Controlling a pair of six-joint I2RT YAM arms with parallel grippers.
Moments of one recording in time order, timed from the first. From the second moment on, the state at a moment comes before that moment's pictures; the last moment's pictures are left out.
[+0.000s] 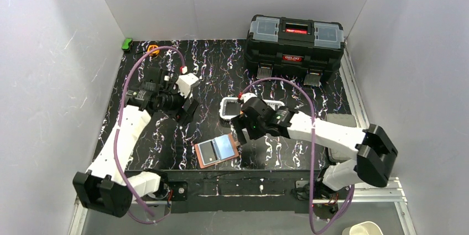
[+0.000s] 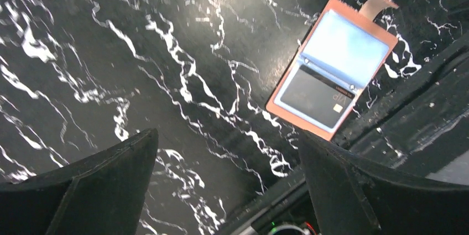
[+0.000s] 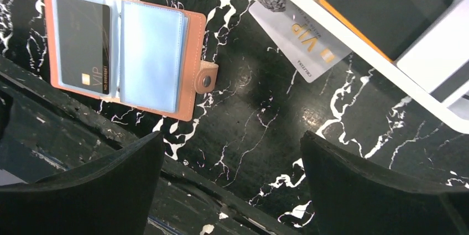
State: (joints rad) left arm -0.25 1.10 1.13 -0.99 0.30 0.43; right arm 1.01 1.37 1.00 -0.57 0.12 0.48
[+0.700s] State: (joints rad) left arm -0.14 1.18 1.03 -1.17 0.29 0.43; right arm 1.07 1.77 1.24 -0.67 0.12 0.44
